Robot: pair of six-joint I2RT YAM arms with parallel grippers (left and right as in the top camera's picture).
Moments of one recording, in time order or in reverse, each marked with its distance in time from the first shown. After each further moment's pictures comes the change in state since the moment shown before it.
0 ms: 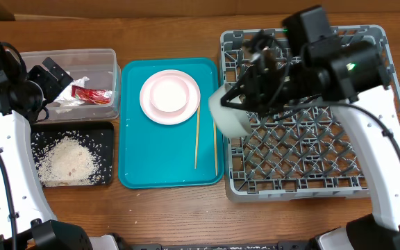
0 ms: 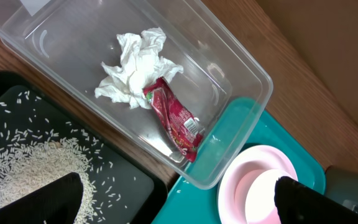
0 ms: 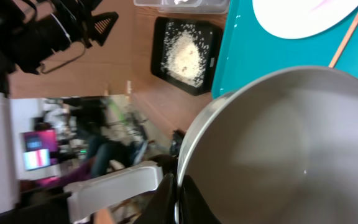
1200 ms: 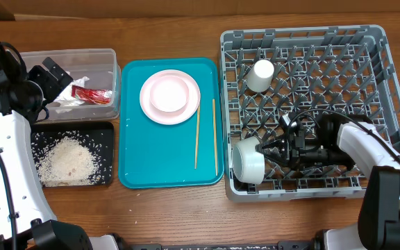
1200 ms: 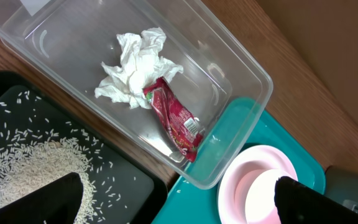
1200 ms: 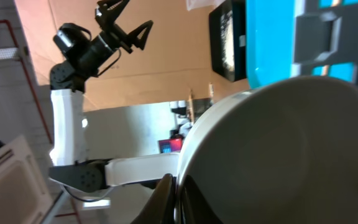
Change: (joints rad) left arm 0.000 0.000 0.000 0.000 0.000 0.000; right arm -0.385 0.000 -1.053 0.129 -0.621 -0.760
